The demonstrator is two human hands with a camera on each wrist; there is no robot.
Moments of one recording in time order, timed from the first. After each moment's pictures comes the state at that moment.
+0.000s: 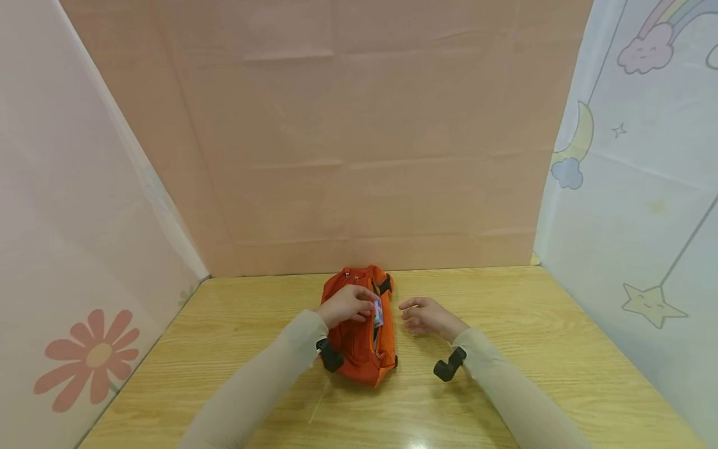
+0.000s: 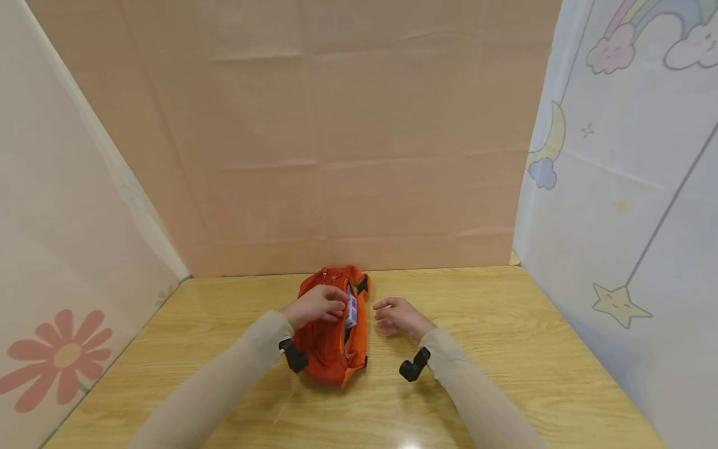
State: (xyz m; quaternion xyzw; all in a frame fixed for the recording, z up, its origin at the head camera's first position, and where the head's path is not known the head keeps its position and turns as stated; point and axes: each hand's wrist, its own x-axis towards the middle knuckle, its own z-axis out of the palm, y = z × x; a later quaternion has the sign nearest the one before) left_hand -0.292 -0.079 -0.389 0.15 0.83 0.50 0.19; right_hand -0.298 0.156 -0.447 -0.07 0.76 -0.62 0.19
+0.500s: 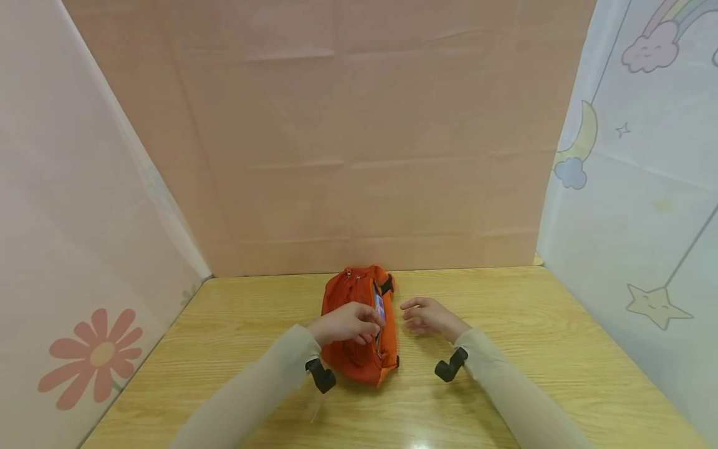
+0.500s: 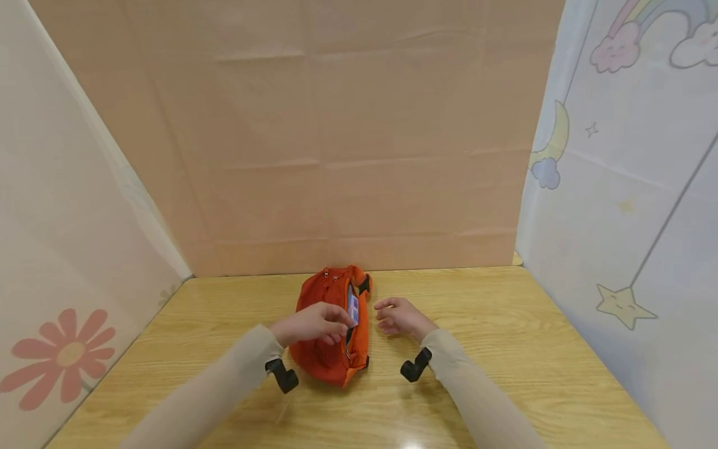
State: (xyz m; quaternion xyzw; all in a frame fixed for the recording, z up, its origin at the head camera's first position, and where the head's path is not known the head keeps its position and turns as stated) left_hand -0.255 -0.087 -0.380 0.22 0.83 0.44 0.25; right_hand -0.300 0.155 -0.449 -0.07 0.76 -0.62 0.19
